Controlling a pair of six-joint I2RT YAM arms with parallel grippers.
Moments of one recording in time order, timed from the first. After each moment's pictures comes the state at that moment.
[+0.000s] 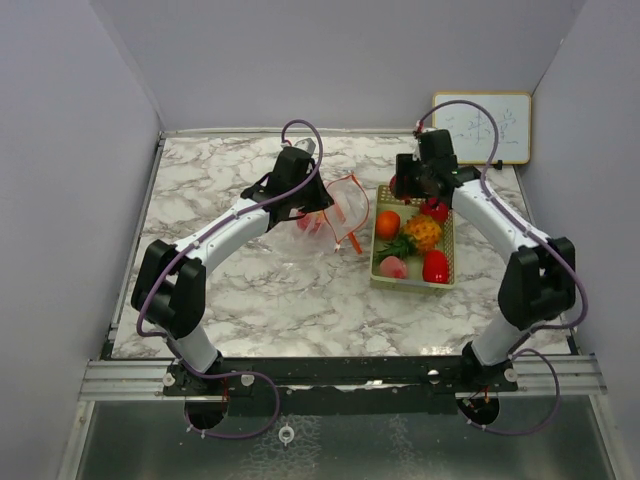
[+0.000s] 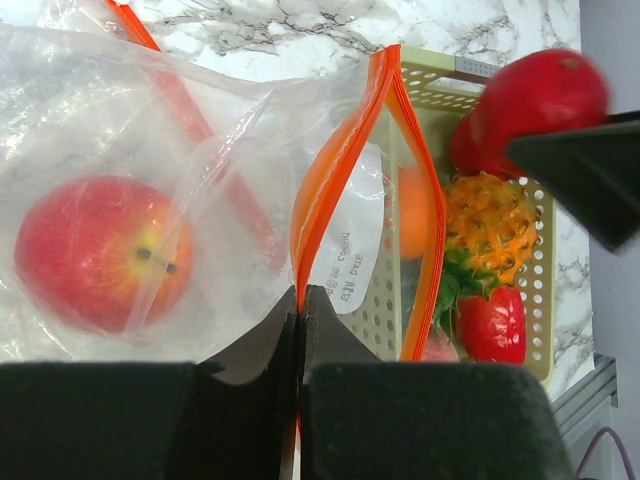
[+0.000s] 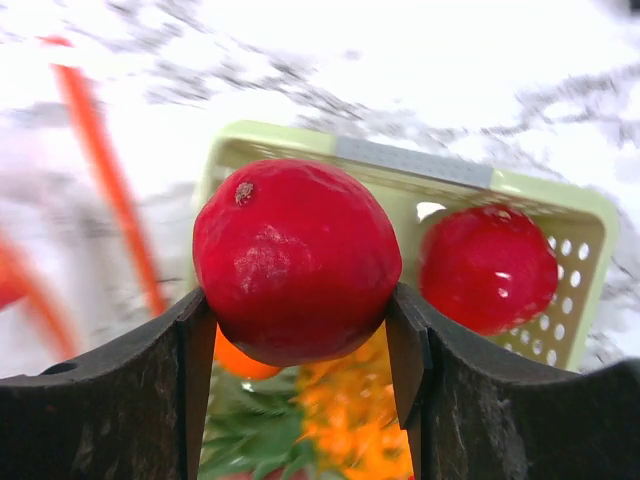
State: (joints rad) left arm -0.55 1.67 1.29 -0.24 0.12 -0.67; right arm 0.31 1.72 1.38 -0.47 0.14 0.21
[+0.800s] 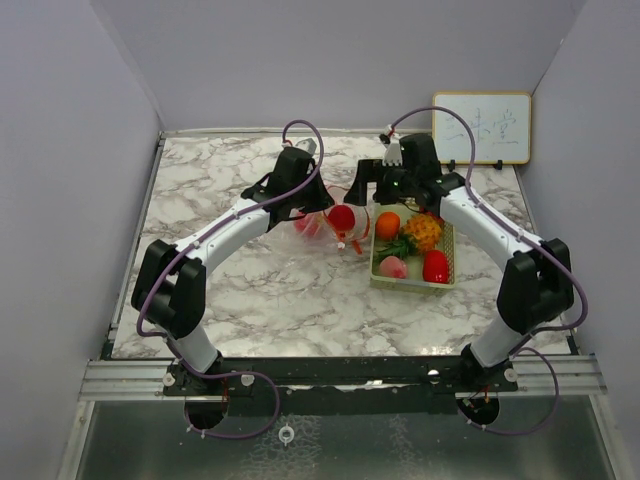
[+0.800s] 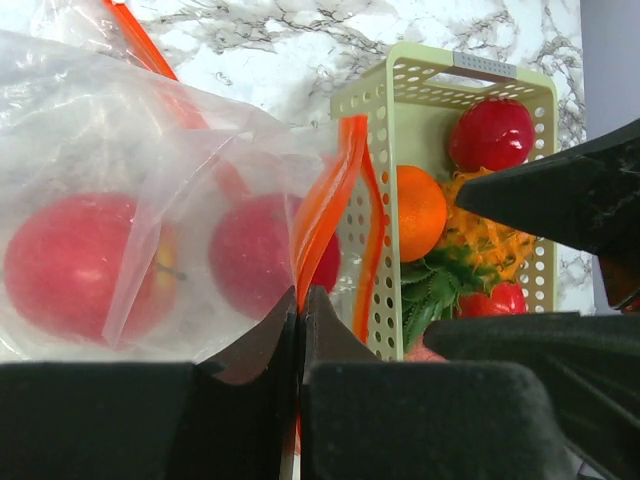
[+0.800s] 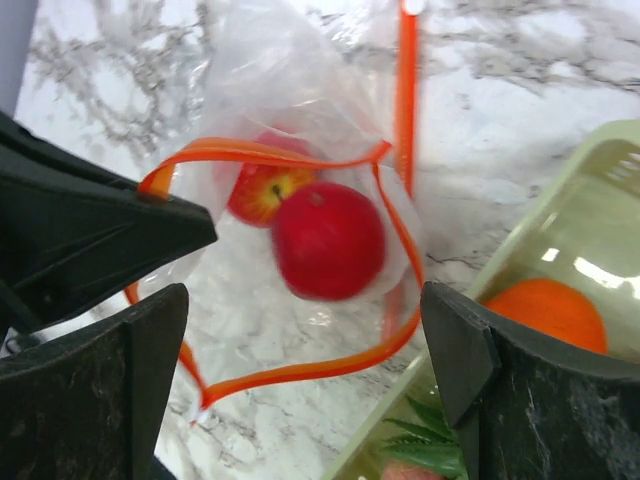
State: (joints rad) left arm -0.55 1.67 1.30 -0.24 0.13 -0.67; right arm 0.42 1.66 1.34 -0.32 -0.38 0.32
